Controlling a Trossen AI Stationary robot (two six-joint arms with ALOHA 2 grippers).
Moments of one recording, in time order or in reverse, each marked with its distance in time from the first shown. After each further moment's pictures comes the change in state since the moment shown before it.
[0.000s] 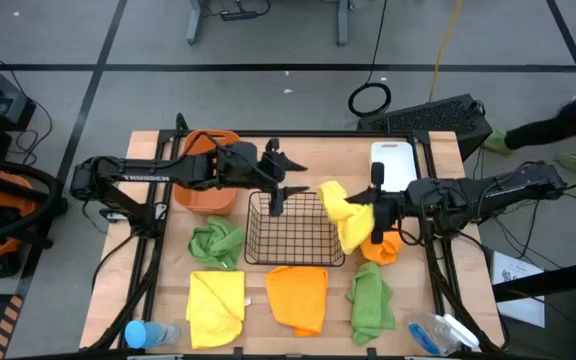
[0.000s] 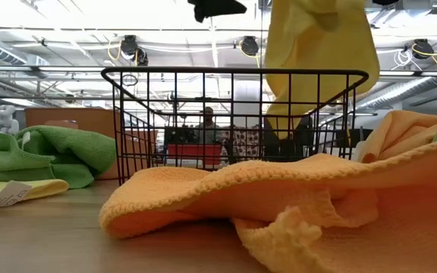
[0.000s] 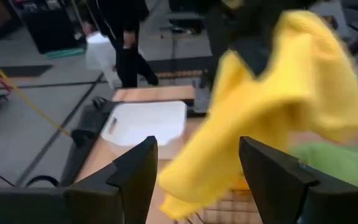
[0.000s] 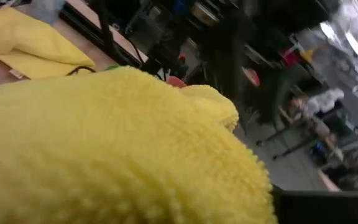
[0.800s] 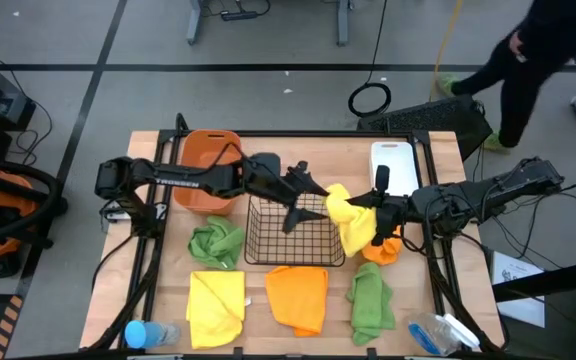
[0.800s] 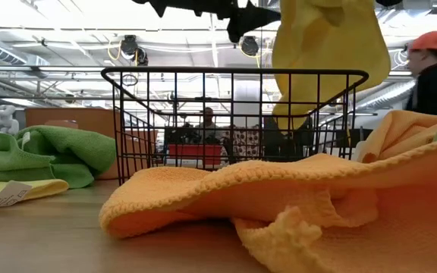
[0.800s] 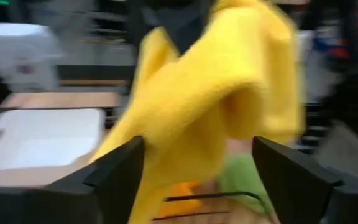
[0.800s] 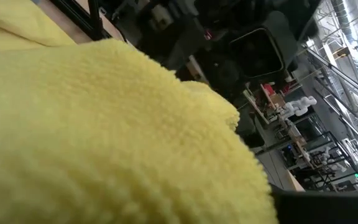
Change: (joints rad) left arm -0.032 0.193 -0.001 0.236 0.274 -0.140; right arm 0.085 -0.001 0.000 0.005 0.159 -0.071
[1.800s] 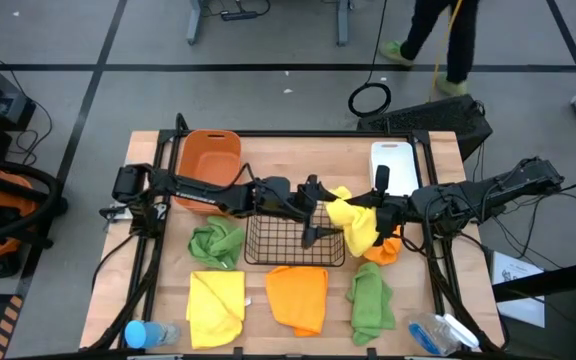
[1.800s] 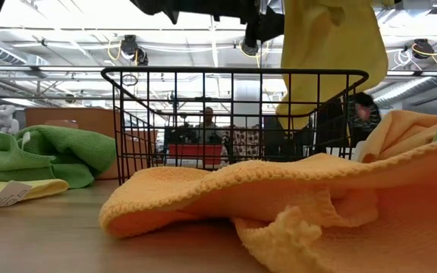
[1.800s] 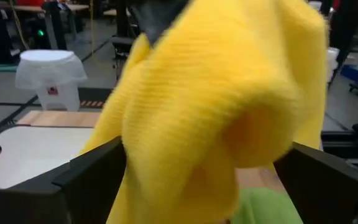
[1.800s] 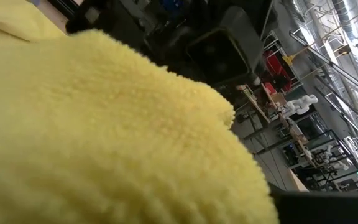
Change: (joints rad) left arm -0.094 0.146 0.001 0.277 -0.175 -0.038; right arm 0.000 0.000 0.000 -0.001 0.000 0.014
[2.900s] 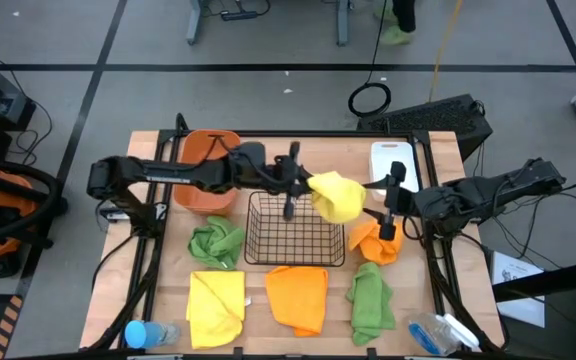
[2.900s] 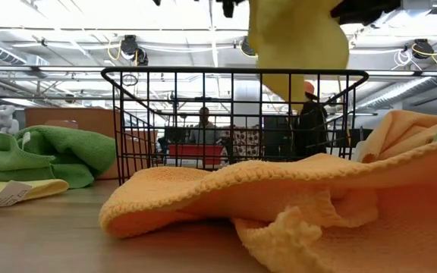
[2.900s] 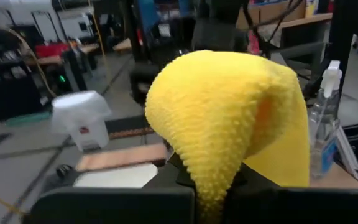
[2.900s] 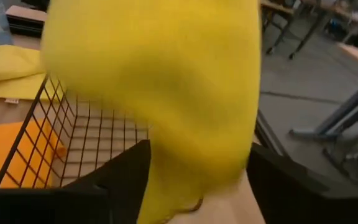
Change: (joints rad) left arm 0.118 -0.217 -0.001 -0.161 0.105 0.239; right arm 0.002 -0.112 -0.001 -0.345 0.100 0.751
